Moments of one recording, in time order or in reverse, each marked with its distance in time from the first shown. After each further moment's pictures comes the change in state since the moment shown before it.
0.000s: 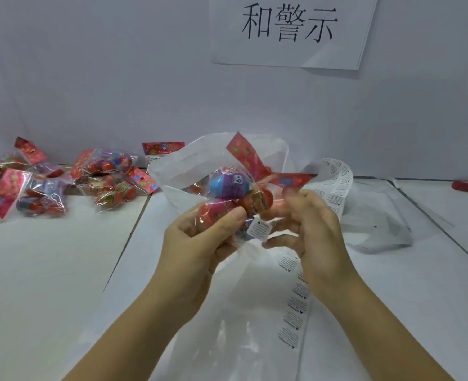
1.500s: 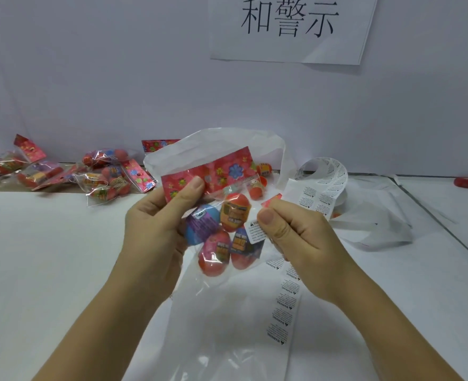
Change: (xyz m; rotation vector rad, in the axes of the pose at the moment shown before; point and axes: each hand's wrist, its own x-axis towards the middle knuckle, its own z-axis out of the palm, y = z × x) left_hand 0.004 0.028 -0.008 -0.023 0.183 0.074; right_hand -0.008 -0.004 -0.007 -0.562 -0.369 -0.320
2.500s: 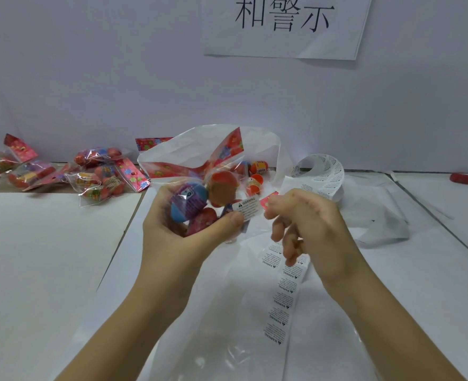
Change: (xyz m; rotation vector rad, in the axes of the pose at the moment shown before) left_hand -0.011 -0.020 0.009 0.189 -0.095 0.198; right_hand 0.003 -0.013 -0.006 0.186 0.253 0.417
